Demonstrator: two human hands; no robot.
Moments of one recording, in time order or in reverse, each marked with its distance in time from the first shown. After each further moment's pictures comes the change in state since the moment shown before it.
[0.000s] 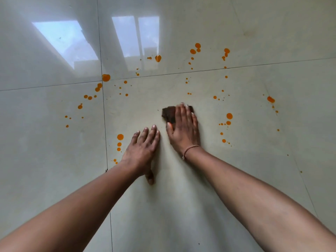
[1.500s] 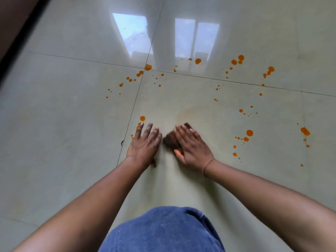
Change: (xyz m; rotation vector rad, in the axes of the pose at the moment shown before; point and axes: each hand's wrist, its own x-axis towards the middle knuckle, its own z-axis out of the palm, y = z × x) left_hand -0.046 0.034 0.004 0.130 -0.020 -0.353; right_hand -0.035 0.038 -0.014 -0.097 -0.326 -0.775
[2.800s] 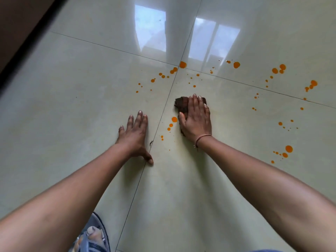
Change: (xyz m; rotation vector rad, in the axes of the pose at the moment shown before) left_hand -0.003 -0.119 0.075 -0.645 -0.137 -0.267; right_hand 0.148 -0.064 0.000 0.047 0.122 0.355
